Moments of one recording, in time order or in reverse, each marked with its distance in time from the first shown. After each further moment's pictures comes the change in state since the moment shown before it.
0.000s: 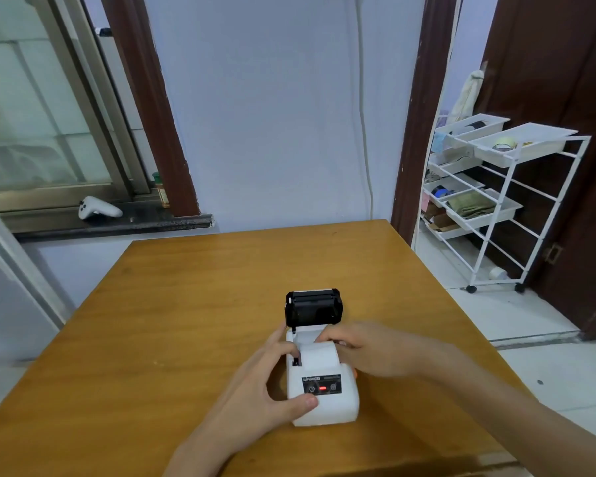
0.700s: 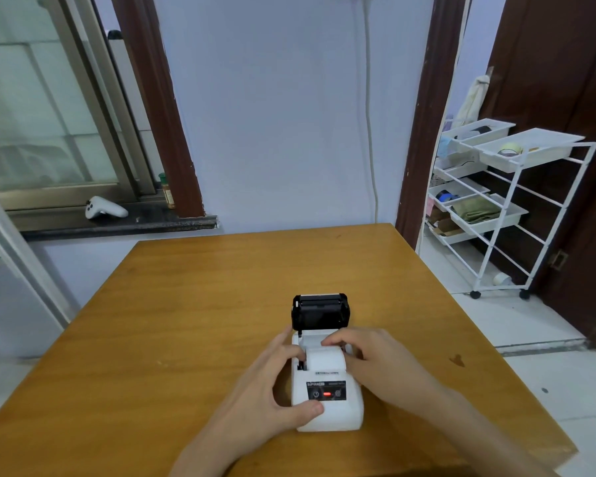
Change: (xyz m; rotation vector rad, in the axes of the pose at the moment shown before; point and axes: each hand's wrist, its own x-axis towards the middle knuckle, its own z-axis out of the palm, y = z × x) left_hand -0.002 0.001 0.001 0.025 -0.013 -0.002; right_hand -0.011 0.001 0.030 -0.045 0.418 0.058
